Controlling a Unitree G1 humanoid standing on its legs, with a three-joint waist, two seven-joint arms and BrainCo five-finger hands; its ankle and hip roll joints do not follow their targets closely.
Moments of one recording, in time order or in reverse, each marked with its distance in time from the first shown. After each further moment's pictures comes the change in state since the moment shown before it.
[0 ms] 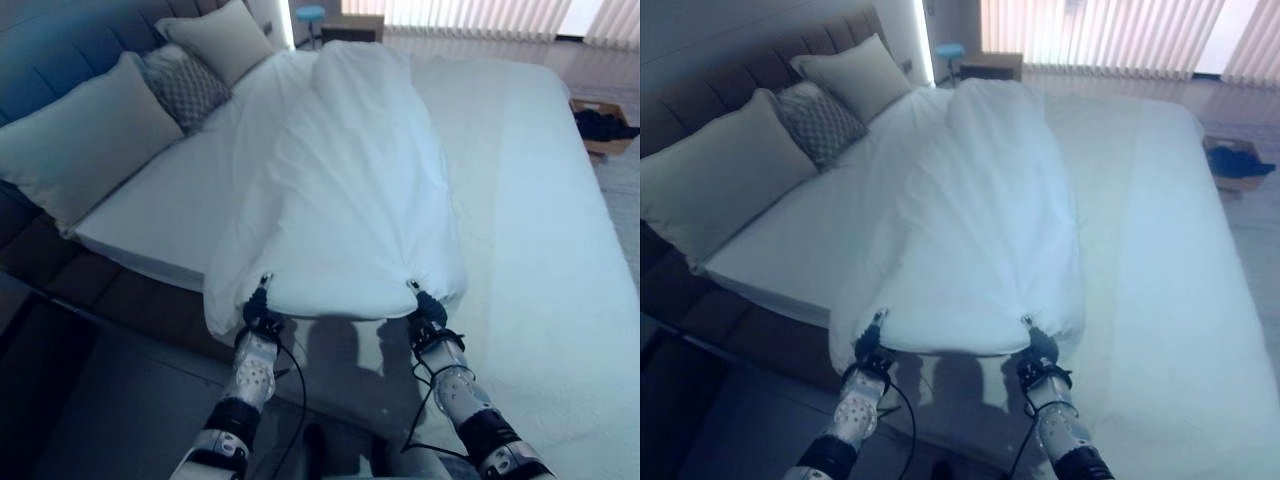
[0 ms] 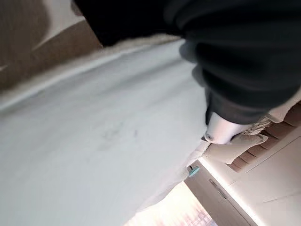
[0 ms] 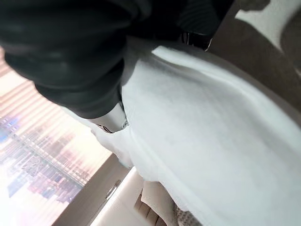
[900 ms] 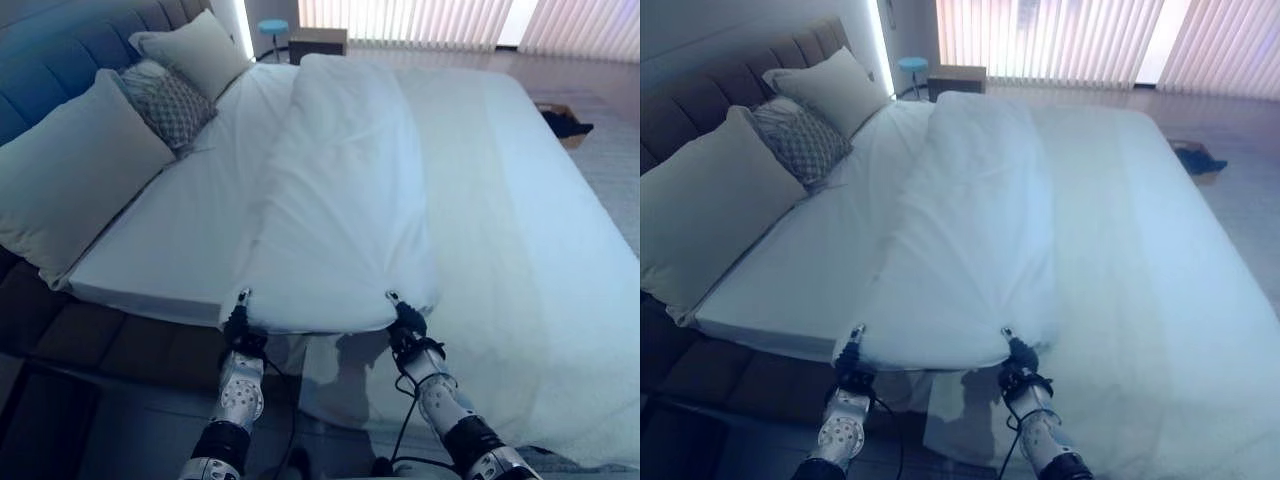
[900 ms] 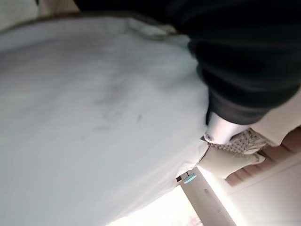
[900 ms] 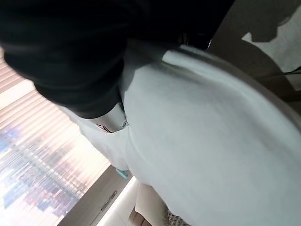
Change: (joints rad) left arm 0.104 -0.036 0.044 -0.098 -0.047 -0.017 0.029; right arm 0.033 0.033 0.039 0.036 0.001 0.019 0.012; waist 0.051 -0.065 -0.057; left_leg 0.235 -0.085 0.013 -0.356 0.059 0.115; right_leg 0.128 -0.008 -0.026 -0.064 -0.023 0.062
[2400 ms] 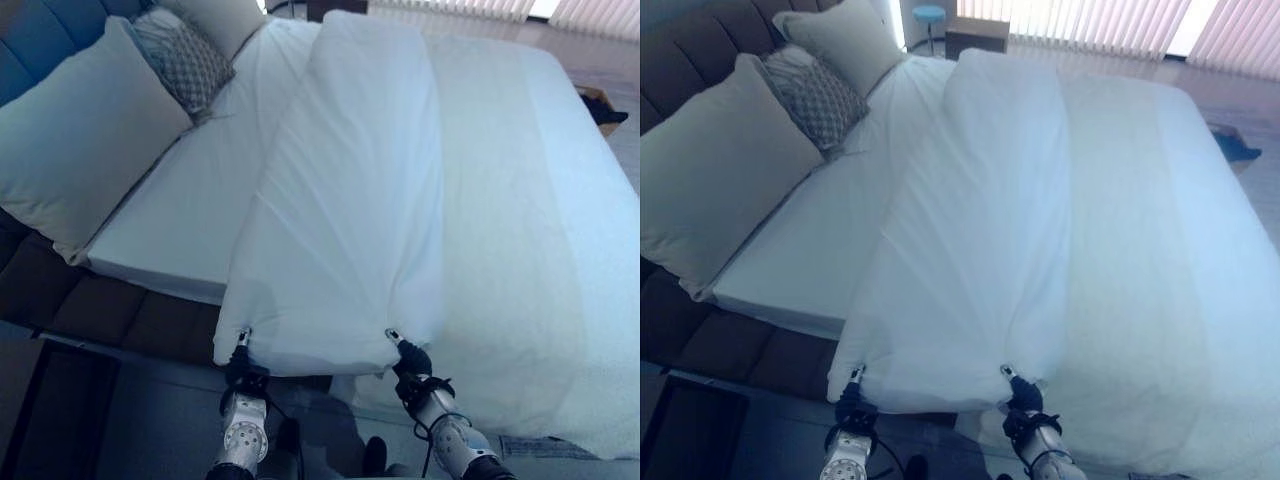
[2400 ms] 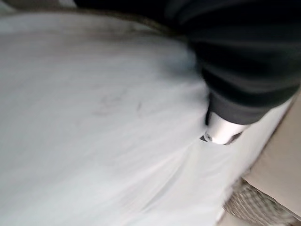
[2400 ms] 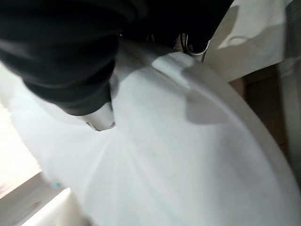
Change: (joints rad) left arm 0.122 -0.015 0.032 0.065 0.007 -0.011 -0.013; right arm 0.068 -0.022 0.070 0.105 -0.191 0.059 0.102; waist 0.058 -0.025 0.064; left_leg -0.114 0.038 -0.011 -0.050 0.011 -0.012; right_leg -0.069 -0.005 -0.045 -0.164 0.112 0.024
